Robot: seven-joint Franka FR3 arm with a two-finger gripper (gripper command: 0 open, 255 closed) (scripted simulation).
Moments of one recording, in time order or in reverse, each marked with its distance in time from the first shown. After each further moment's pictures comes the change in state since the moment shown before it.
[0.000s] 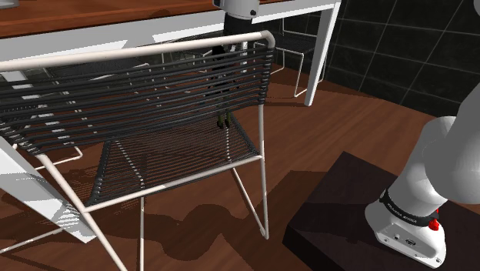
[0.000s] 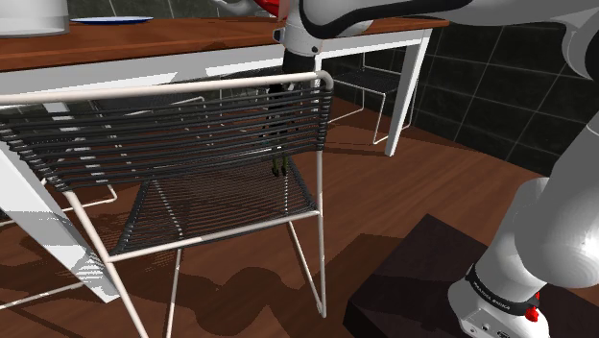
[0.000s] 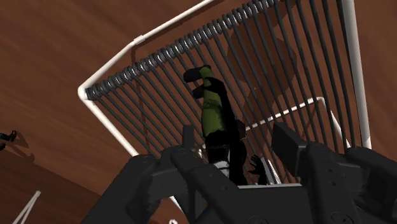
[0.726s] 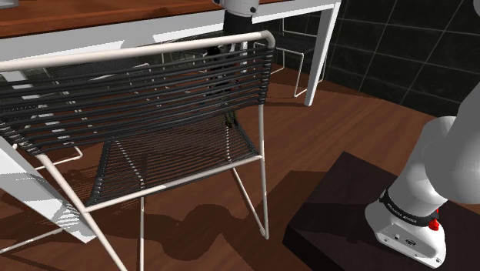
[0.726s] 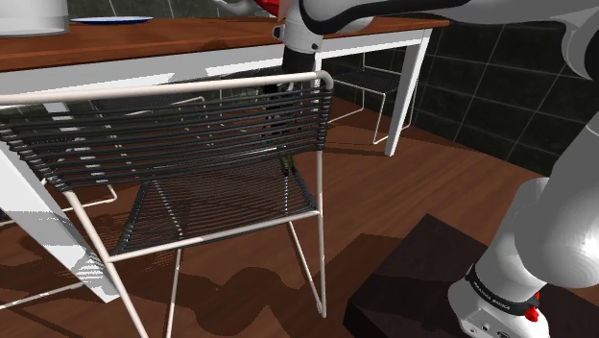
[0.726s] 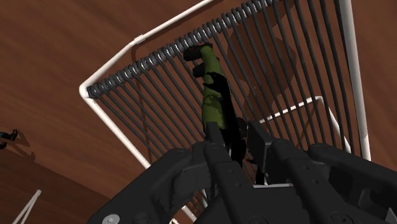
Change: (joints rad) arm 0.000 0.002 0.000 0.017 -0.001 -0.015 0.002
